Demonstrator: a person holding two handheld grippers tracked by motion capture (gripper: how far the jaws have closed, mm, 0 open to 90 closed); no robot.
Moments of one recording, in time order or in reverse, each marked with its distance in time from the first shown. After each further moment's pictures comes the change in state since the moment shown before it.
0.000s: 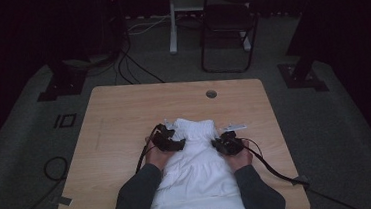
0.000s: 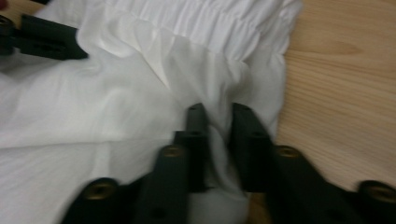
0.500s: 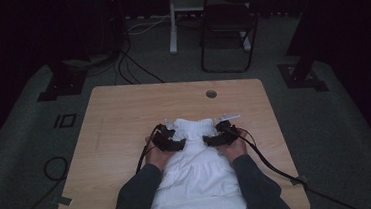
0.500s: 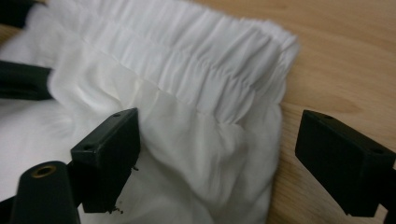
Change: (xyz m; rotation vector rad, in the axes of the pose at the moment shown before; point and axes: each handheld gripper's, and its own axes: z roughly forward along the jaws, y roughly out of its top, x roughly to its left) left arm -0.001 0.000 0.000 0.000 0.002 0.001; right arm -0.008 0.032 0.022 0.028 0.000 -0.042
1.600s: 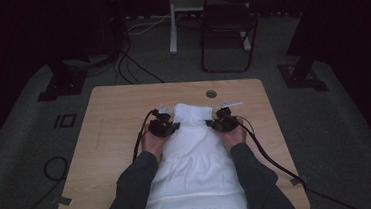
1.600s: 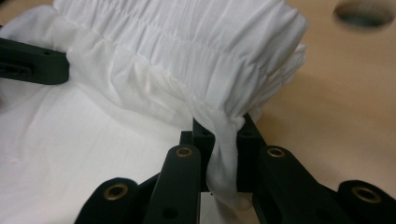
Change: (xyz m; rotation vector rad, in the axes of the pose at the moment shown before) left arm 0.027 0.054 -0.037 -0.086 -0.131 -0.040; right arm -0.014 0.043 -0.013 -0.080 0.081 0.058
